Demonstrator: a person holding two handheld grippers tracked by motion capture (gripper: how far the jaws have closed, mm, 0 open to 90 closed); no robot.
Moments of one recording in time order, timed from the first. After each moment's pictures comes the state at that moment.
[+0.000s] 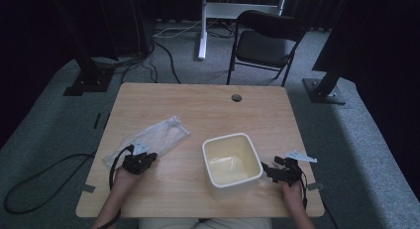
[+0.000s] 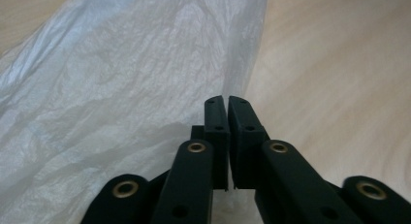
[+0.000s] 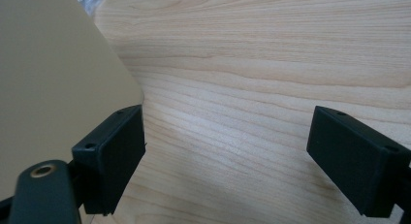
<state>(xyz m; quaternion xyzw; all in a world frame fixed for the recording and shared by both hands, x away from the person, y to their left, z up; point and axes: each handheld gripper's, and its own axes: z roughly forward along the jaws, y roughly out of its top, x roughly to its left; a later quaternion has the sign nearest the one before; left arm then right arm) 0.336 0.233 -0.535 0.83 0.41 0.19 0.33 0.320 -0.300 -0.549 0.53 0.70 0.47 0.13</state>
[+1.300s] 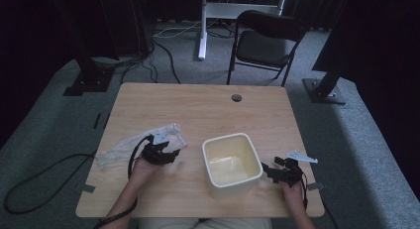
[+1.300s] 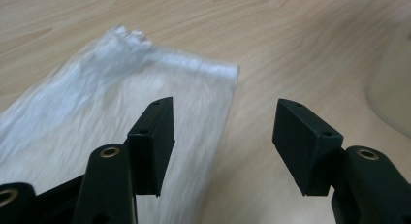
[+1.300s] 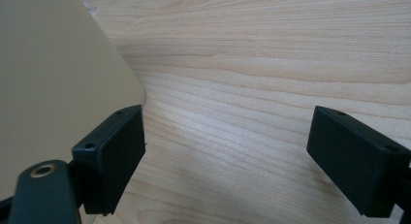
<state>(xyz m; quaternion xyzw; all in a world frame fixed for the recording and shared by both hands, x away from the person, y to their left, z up) 0.371 0.165 -0.511 0.82 0.40 0.18 0.36 0.318 -0.301 -0.549 0.53 0.70 0.47 0.12</state>
